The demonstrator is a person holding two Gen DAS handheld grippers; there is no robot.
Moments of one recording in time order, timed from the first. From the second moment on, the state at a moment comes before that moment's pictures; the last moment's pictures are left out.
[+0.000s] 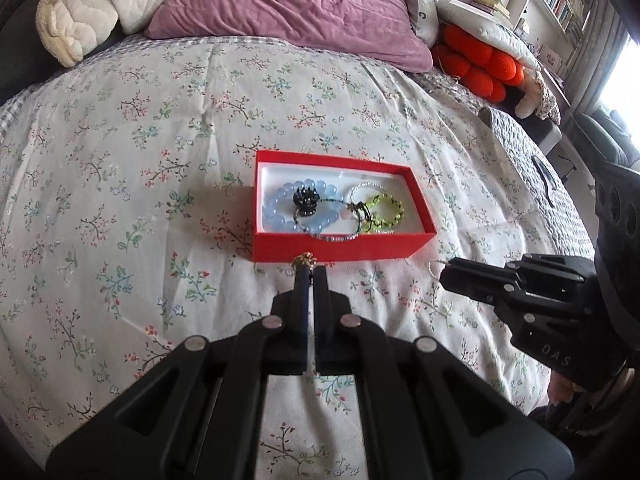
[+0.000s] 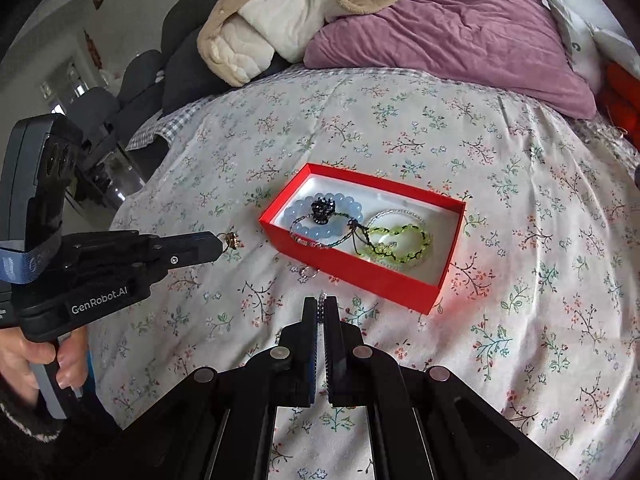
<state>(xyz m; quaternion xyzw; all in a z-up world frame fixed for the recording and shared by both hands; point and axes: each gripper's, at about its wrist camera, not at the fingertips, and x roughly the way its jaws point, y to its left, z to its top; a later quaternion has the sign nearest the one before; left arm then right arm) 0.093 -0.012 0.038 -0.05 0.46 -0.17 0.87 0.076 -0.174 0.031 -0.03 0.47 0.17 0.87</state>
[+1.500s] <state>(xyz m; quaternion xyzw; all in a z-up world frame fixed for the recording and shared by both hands) 0.169 -0.039 0.016 -0.07 0.43 -0.09 0.89 0.161 -0.194 0.020 0.00 0.45 0.07 0.89</state>
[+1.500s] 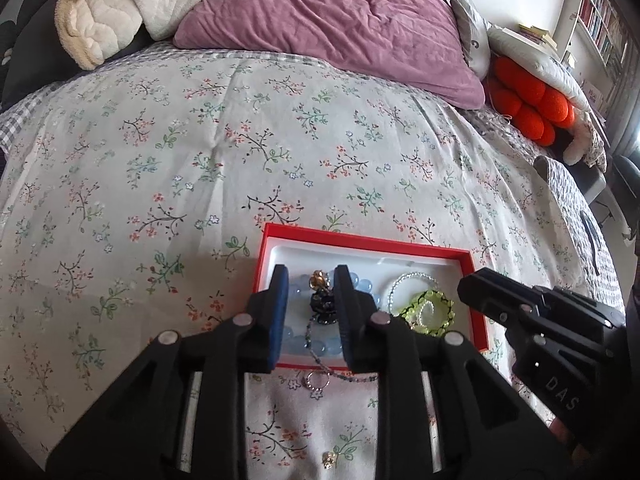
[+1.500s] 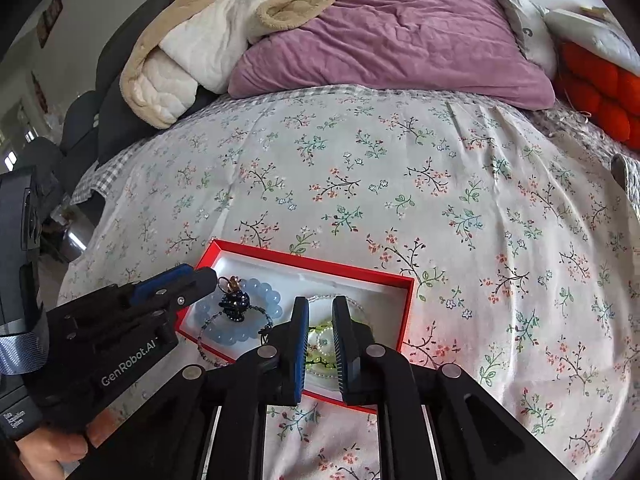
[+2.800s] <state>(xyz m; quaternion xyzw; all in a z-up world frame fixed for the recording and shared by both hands) 0.064 0.014 0.013 0.03 0.48 -0.03 0.87 0.074 -0.176 0.048 -0.11 0.42 0.08 0.90</state>
